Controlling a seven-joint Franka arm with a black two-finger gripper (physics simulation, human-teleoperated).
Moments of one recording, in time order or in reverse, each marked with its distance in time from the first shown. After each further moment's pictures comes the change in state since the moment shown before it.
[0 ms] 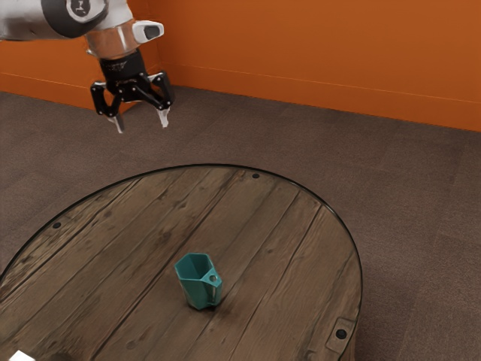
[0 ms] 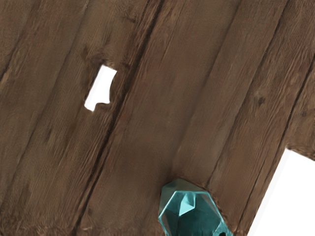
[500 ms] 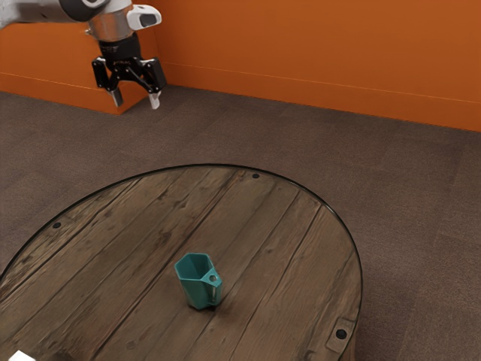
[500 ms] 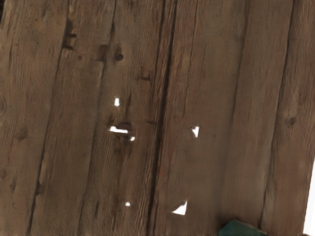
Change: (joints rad) arm 0.097 0.202 -0.004 0.268 0.042 -0.044 0.353
